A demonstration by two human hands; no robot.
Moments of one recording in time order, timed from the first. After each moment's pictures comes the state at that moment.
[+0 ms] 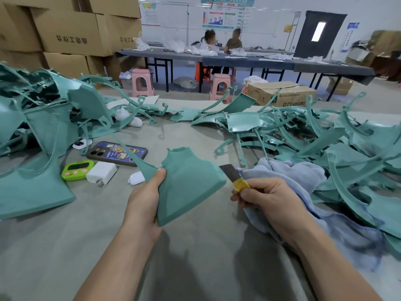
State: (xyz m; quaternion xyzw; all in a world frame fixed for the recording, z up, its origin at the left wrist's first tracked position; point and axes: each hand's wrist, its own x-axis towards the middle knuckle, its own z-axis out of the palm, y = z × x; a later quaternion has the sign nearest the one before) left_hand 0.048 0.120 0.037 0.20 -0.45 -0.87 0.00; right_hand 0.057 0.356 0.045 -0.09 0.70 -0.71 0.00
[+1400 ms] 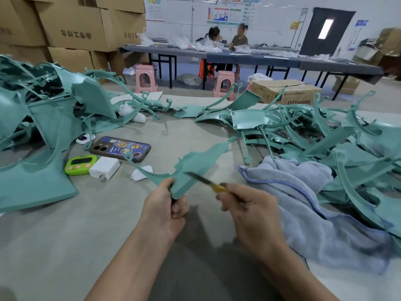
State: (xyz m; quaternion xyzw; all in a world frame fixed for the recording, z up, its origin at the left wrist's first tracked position) left_hand 0.045 0.139 0.029 0.18 -0.39 -0.90 -0.05; right_hand 0.074 0.309 0.017 -0.11 0.83 -0.51 -0.19
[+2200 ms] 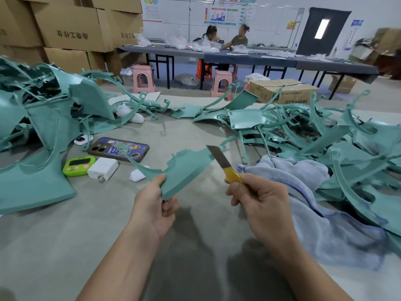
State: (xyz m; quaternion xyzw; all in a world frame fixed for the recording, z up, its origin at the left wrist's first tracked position) left_hand 0.046 0.123 0.032 0.19 -0.44 -0.88 -0.04; right_hand 0.071 0.325 0.033 -0.13 0.79 -0.56 -0.21
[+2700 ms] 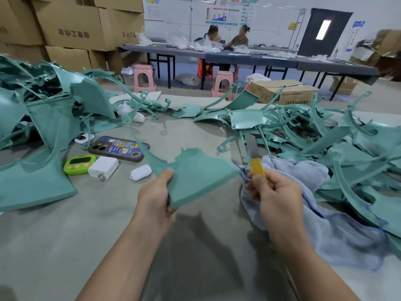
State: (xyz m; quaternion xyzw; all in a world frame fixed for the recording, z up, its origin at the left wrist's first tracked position) left_hand 0.042 0.129 0.034 0.20 -0.49 -0.85 0.00; right_hand 0.060 0.334 0.036 0.08 0.71 -0.67 -0.19
